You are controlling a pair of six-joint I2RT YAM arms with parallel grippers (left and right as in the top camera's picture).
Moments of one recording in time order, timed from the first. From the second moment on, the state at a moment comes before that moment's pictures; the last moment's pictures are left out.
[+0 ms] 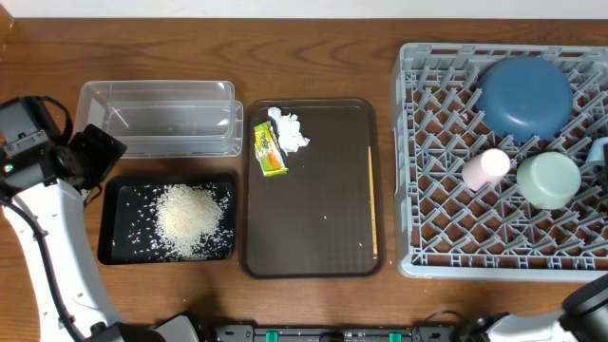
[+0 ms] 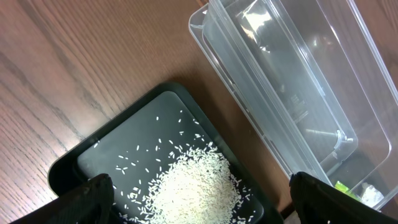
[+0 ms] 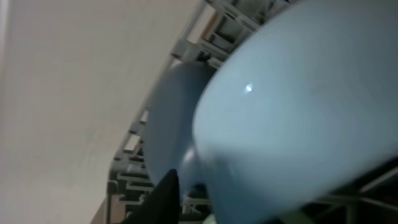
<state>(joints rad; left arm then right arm) 0.50 1.38 1.29 -1.02 0.02 -0.52 -0.97 1.69 0.93 0.12 -0.96 0.52</state>
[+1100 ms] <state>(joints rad) 0.50 1.38 1.29 -1.02 0.02 -0.52 -0.72 1.29 0.93 -0.32 -0.51 0.43</state>
